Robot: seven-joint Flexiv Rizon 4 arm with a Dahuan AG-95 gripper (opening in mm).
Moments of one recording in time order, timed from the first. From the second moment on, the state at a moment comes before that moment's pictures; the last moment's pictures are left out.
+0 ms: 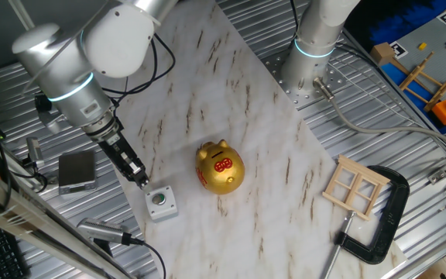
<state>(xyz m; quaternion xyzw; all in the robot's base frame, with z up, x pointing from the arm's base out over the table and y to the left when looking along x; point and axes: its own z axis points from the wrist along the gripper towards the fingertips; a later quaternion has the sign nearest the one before) 0.647 0.182 0.122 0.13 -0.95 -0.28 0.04</state>
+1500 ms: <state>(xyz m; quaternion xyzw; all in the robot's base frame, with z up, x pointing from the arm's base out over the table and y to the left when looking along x) 0.655 0.199 0.110 0.11 -0.94 -0.32 0.03</state>
